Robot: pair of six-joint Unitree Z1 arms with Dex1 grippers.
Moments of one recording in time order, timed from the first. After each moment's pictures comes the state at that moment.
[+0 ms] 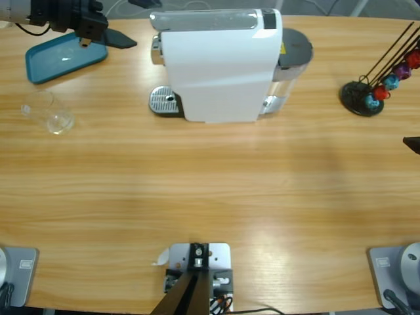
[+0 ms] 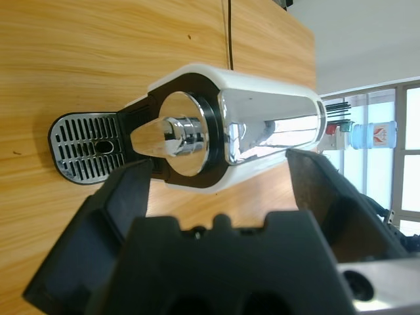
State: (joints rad) arm 0 -0.65 1.63 -1.18 0.21 -0.35 -0.83; arm 1 0.83 0.80 -0.78 0.63 -0.26 0.07
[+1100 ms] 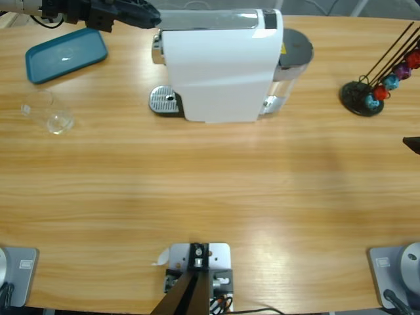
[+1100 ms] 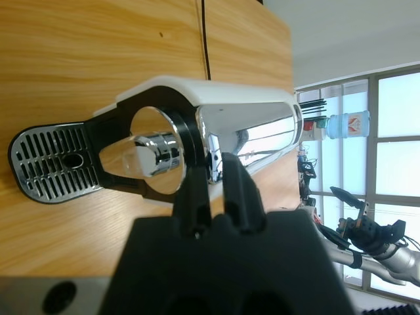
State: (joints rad) arm 0 -0.62 1.68 -1.19 0.11 -0.47 -0.84; arm 1 0.83 0.80 -0.78 0.62 -0.26 0.07
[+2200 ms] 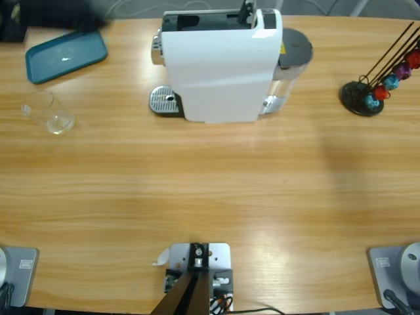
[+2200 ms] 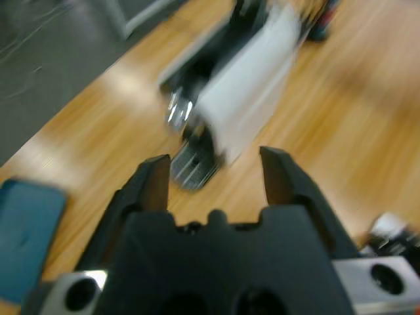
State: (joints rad) arm 0 -0.88 1.29 -1.06 0.36 0.00 0.12; arm 1 0.53 0.89 -0.71 0.44 -0.46 0.18
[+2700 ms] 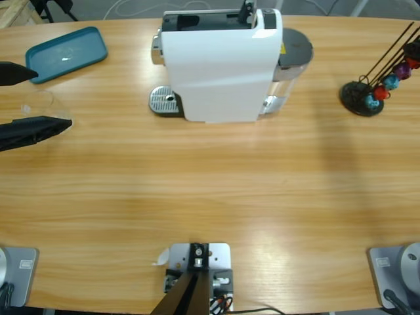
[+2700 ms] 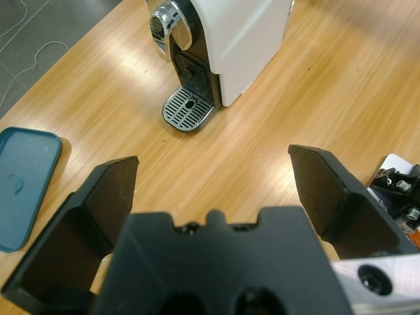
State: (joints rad) arm 0 -0.96 1.07 -0.84 0.39 0.07 0.09; arm 1 0.28 1.13 -0.58 -0.06 -0.30 0.20
